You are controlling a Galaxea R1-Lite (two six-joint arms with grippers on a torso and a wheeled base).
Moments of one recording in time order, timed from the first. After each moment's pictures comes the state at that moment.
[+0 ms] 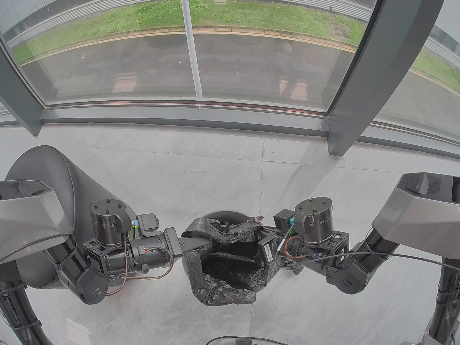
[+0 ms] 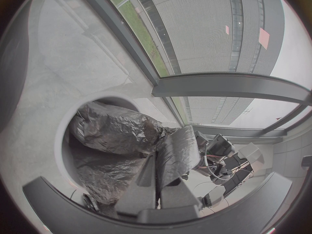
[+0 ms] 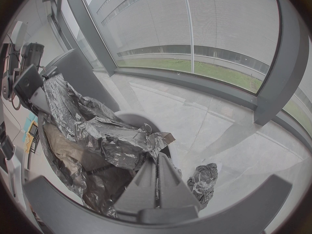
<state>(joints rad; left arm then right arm) -0.40 2.06 -0.48 -1.27 -0.64 -0.85 0.66 2.21 -0.80 -1.00 -0.11 -0.04</state>
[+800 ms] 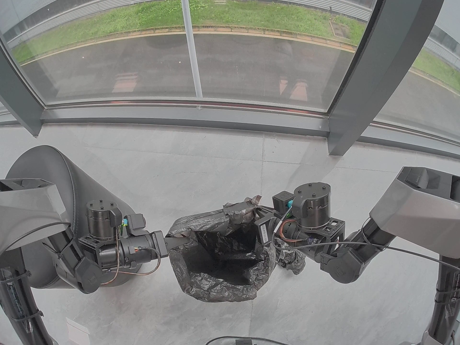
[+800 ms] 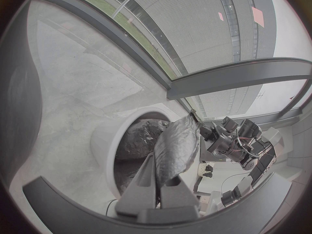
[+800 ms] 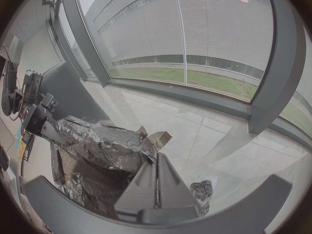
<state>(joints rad) -0.26 2.13 -0.51 -1.18 -0.63 -0.56 0.65 2.23 -0.91 -1.02 -0.15 -0.03</state>
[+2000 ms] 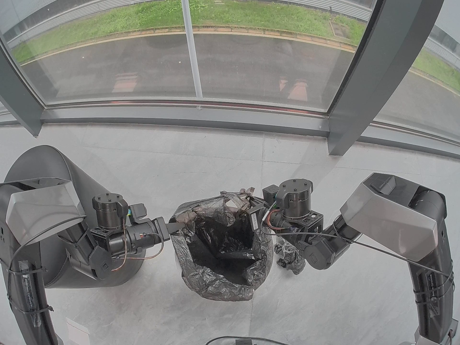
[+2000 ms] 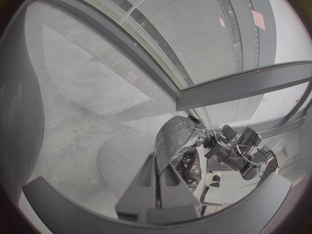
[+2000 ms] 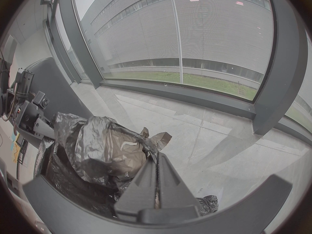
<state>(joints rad) -0.20 2.27 -0.69 -1.19 -0.59 -0.57 0.59 2.44 -1.19 -0.99 -0.14 -0.05</state>
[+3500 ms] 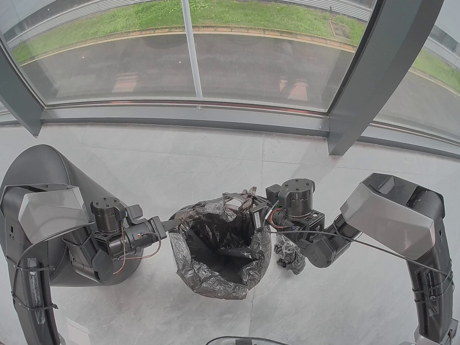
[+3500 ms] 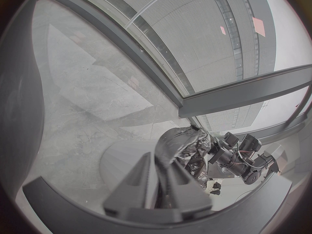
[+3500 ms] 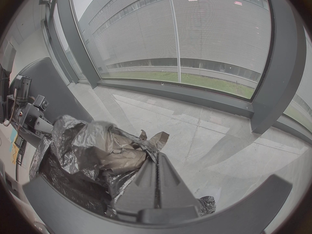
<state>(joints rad) -0.17 2.35 -0.70 -1.33 -0.58 -0.63 0.57 2.46 -1.20 -1.00 -0.14 -0.04</state>
